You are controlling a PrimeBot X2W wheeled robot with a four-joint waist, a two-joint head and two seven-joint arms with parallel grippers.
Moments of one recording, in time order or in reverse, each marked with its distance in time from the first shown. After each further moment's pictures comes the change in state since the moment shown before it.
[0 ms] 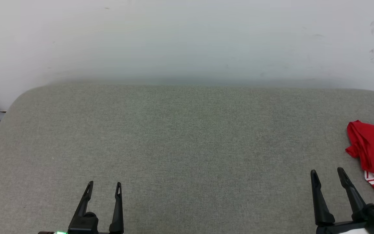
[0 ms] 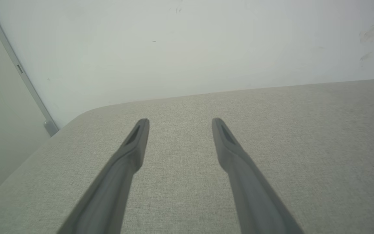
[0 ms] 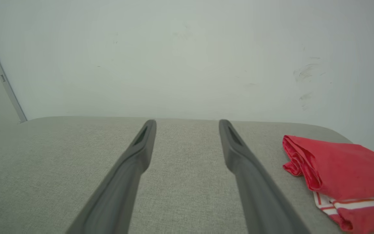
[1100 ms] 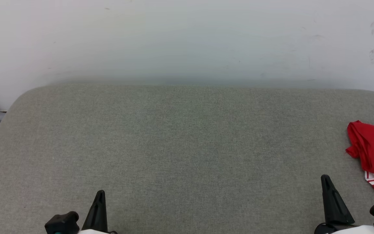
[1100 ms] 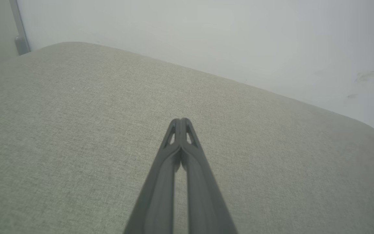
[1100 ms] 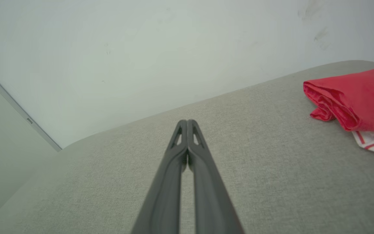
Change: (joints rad) left arm -0.019 -0.025 0.036 0.085 -0.343 -0.063 0.062; right arm -0.009 -0.005 0.020 0.083 0.326 0.000 0.052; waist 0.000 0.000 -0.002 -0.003
